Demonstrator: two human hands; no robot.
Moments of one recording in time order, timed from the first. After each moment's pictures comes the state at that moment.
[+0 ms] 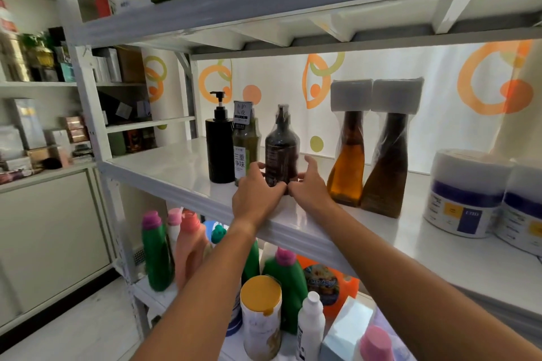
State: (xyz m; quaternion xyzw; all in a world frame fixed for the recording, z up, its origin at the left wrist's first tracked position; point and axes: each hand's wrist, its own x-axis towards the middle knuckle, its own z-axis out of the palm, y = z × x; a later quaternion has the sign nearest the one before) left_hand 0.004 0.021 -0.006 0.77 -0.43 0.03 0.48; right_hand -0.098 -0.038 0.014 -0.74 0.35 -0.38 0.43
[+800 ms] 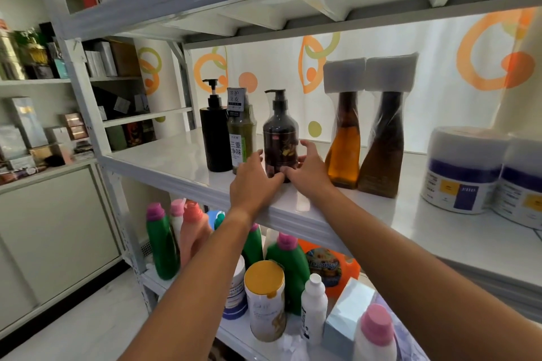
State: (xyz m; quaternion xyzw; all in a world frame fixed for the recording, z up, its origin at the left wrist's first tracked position) left_hand 0.001 0.026 -0.009 0.77 -0.45 0.08 0.44; right_hand -0.103 -0.041 0.010 -0.74 0.34 -0.41 0.40
